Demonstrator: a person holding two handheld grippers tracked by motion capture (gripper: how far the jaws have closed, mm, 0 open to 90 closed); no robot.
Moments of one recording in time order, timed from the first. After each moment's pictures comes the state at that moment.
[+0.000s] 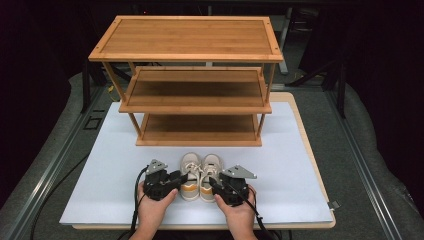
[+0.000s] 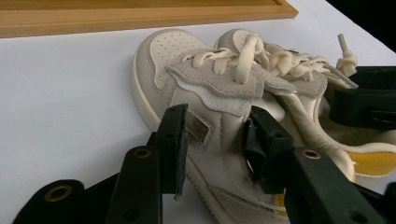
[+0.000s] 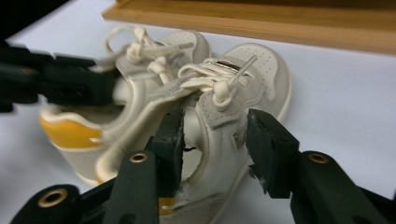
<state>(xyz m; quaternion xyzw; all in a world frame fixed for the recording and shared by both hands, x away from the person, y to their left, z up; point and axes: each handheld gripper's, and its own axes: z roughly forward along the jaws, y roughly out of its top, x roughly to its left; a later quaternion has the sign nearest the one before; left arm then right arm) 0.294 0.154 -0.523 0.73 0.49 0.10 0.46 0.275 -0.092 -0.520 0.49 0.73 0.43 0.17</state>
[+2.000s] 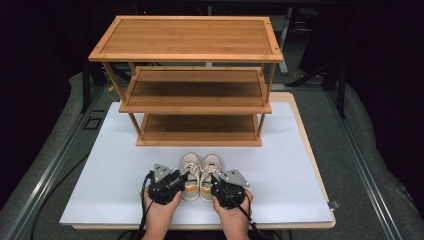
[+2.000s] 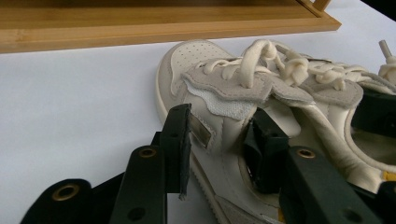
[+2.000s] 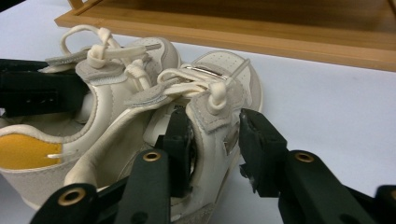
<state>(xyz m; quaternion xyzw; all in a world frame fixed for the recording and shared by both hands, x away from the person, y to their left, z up) 0.280 0.131 -0.528 0.70 0.53 0.20 0.43 0.267 -0.076 -0.528 0.52 0.70 0.42 0.25</state>
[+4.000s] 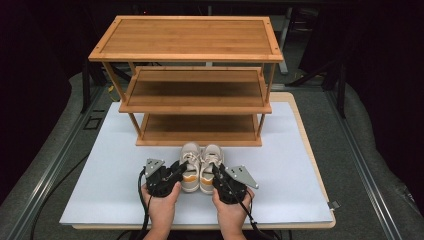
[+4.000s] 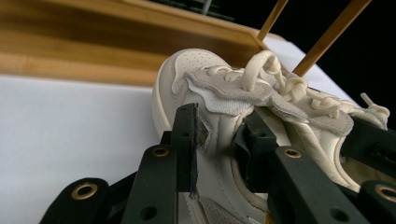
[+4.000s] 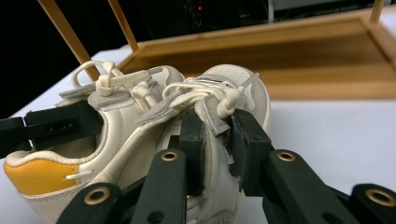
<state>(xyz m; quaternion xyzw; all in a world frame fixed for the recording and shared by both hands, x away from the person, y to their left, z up) 0.283 0.132 -0.498 0.62 0.56 0.19 0.52 0.267 -0.078 -0.506 0.55 0.61 0.51 0.25</state>
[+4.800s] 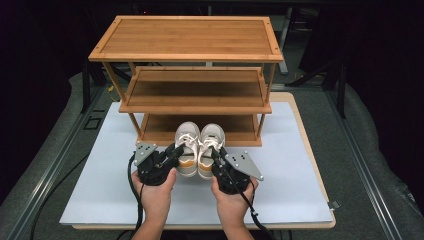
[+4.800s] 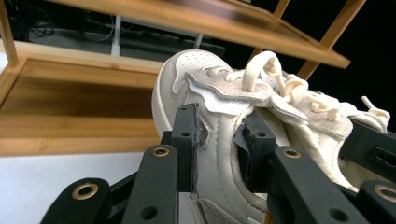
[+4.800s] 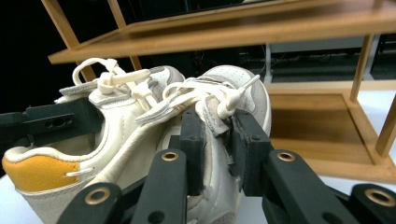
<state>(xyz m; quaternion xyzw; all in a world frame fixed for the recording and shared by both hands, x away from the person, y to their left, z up) 0.279 0.133 -0.424 0.60 0.54 0.22 0.55 0.262 -0.075 -0.434 0.51 0.60 0.54 0.30</state>
